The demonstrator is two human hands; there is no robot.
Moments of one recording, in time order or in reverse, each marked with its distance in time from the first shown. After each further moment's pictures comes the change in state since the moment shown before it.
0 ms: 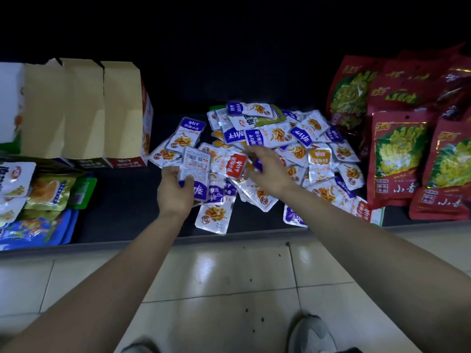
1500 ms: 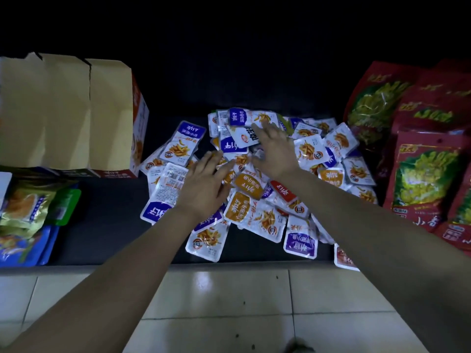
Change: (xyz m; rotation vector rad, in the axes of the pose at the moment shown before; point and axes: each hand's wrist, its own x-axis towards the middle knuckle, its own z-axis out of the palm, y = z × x) left_hand 0.046 0.020 0.050 0.830 -0.366 0.677; right_hand 0.096 0.029 -0.016 -0.475 0.033 -0.114
